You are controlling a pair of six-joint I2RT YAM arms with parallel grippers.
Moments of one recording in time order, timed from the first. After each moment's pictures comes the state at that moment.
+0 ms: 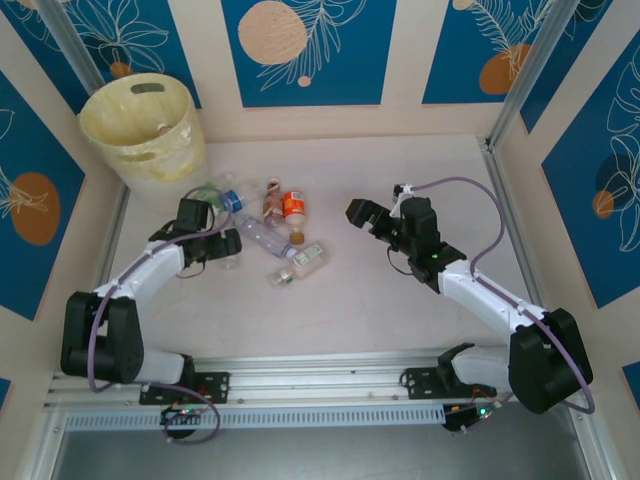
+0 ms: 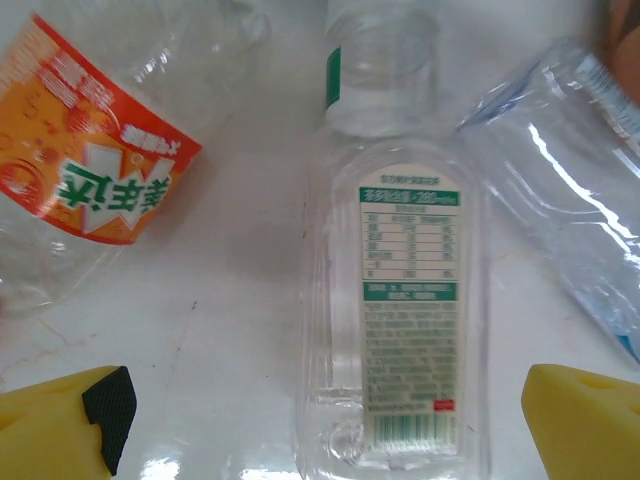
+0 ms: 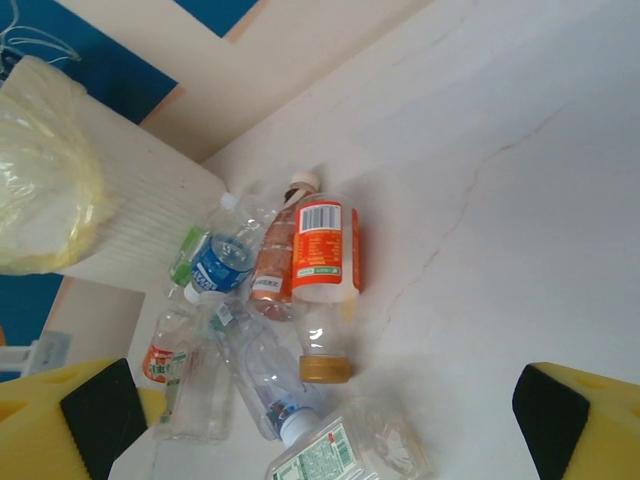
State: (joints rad) left arm -0.16 1.40 0.84 -0.48 0.00 -0.36; right arm 0.44 1.21 0.71 0.12 -0.13 0.78
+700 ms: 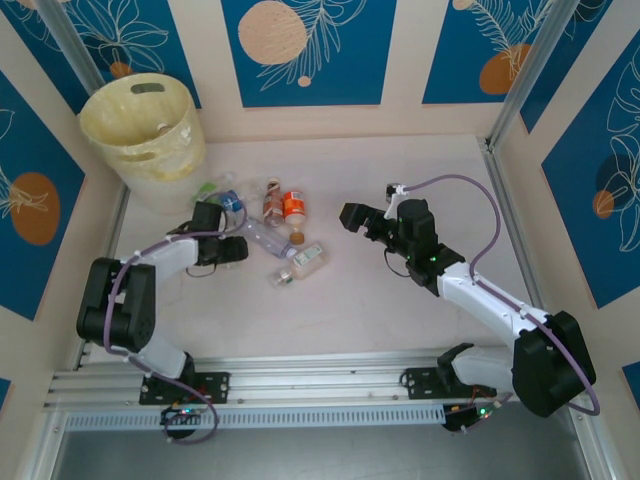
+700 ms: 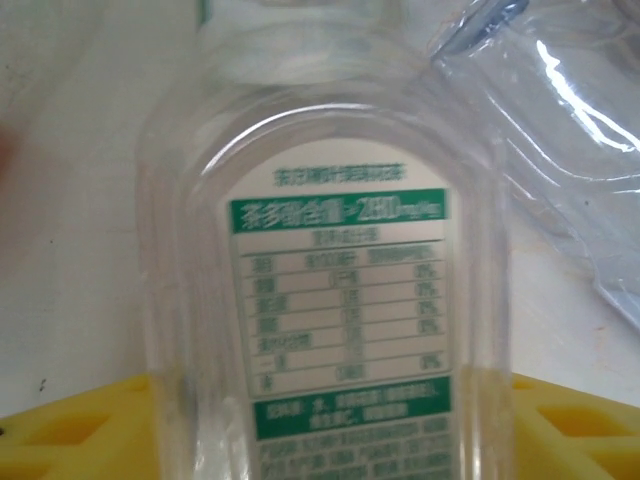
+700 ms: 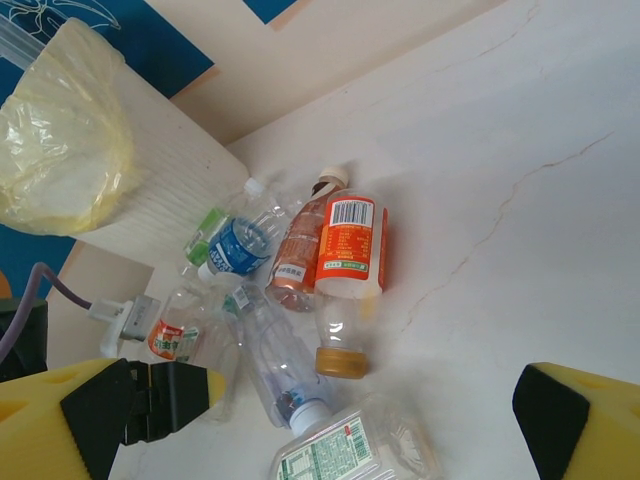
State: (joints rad) left arm -0.19 1.58 0.83 -0.35 0.05 -0.31; right arm 0.48 1.19 0.71 0.13 -0.13 0.70
